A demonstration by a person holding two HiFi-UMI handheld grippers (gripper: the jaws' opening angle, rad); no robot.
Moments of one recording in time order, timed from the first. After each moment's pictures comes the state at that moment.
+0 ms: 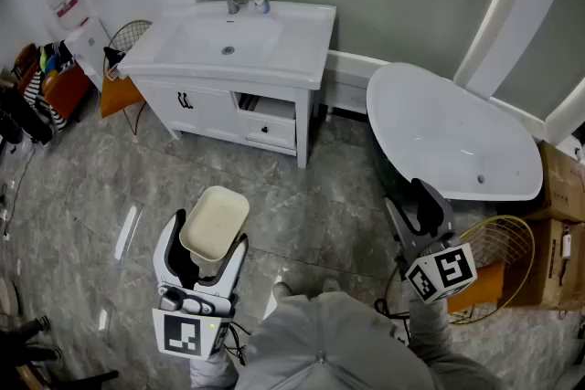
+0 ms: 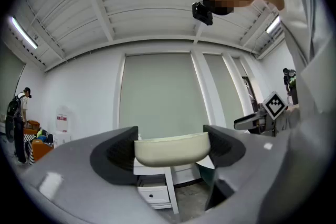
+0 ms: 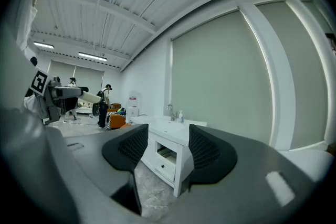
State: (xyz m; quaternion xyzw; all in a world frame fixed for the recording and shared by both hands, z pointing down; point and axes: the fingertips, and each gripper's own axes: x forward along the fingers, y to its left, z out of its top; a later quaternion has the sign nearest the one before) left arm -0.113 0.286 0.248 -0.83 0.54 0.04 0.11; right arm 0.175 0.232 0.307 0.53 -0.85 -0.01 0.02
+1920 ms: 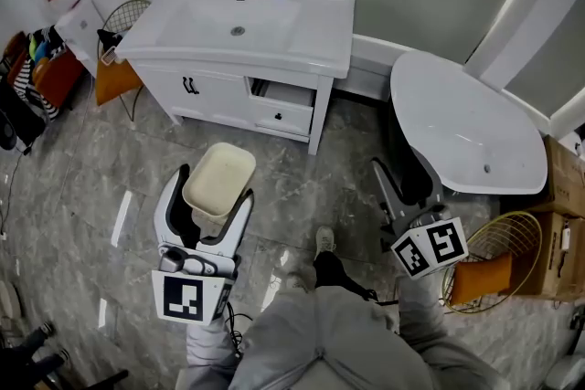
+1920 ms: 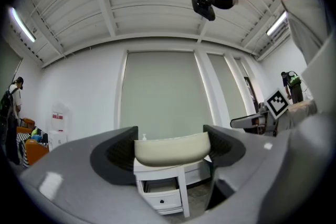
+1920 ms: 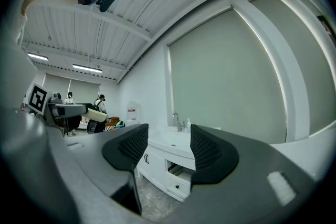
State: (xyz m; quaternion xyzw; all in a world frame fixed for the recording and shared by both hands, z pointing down) left arm -0.204 0.180 0.271 -0.84 0.53 0.03 0.11; right arm 0.049 0.141 0.305 0.53 -0.84 0.01 -0.05
